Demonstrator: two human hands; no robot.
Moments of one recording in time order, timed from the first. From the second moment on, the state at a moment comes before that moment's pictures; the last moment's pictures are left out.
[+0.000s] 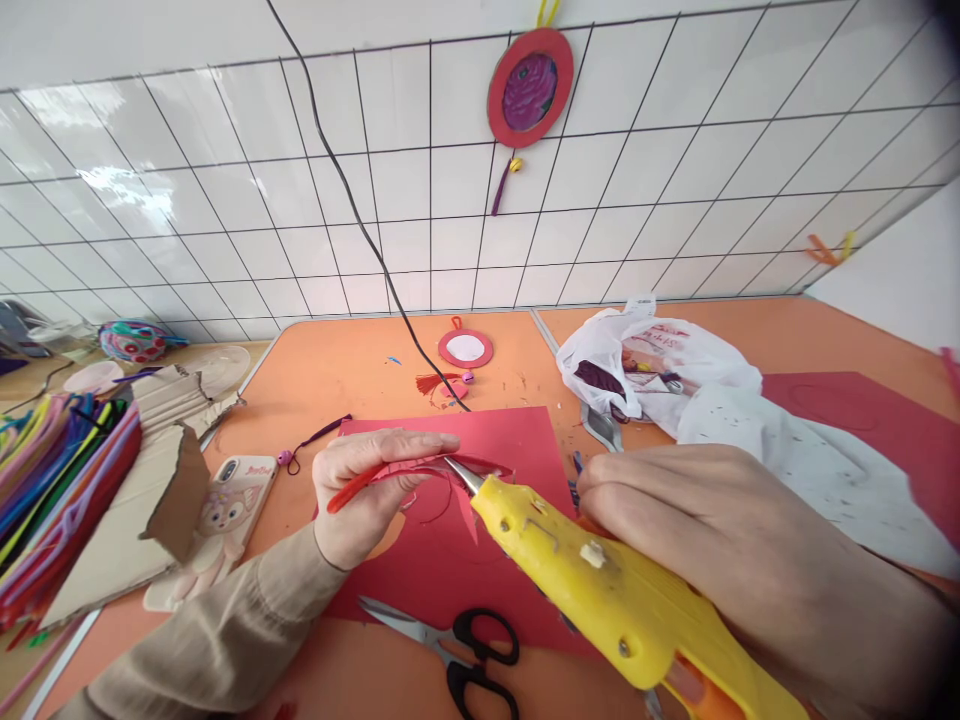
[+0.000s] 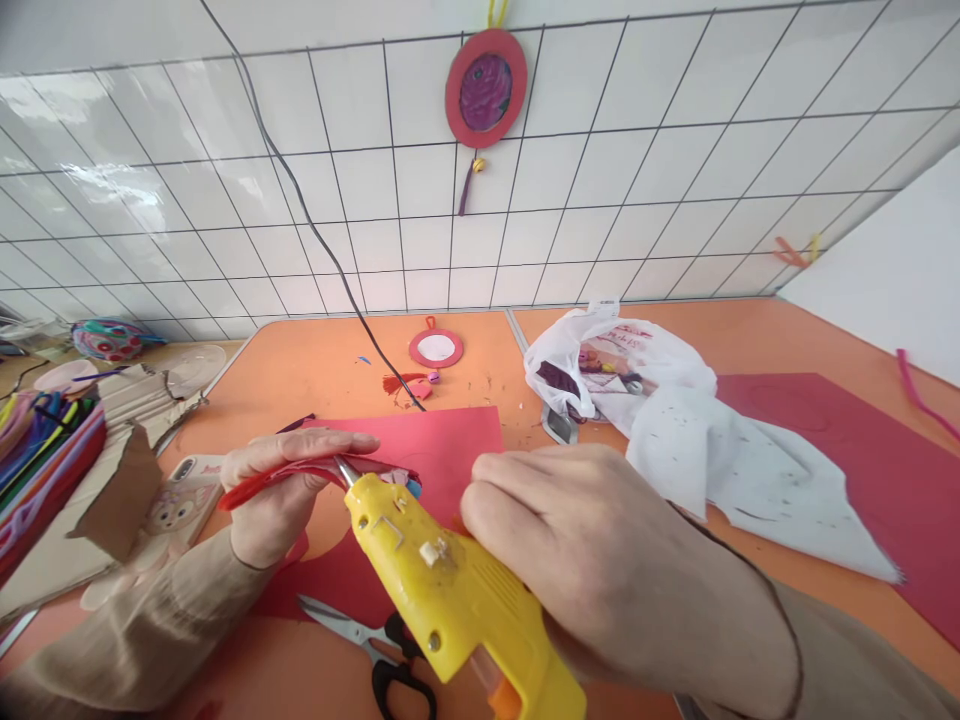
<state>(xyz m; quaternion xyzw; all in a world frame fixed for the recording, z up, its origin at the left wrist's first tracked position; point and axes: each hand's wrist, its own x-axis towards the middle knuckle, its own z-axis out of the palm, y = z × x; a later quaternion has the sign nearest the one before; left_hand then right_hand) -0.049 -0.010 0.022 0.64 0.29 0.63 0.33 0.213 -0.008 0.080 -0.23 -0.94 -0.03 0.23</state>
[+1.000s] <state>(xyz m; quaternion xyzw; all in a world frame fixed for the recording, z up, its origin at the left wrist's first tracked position) -0.046 -0.012 0.033 0.63 0.34 0.63 0.31 0.216 -0.005 0.083 -0.21 -0.95 -0.03 0.21</state>
